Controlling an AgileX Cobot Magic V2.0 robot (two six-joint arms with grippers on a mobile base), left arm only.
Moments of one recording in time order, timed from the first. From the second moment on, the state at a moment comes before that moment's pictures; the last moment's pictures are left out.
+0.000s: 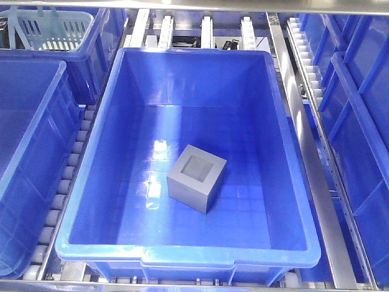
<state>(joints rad) -0.19 0.11 -0.17 -0.29 0.18 0.37</state>
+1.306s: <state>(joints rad) -0.08 -0.01 0.03 0.10 0.07 -0.17</state>
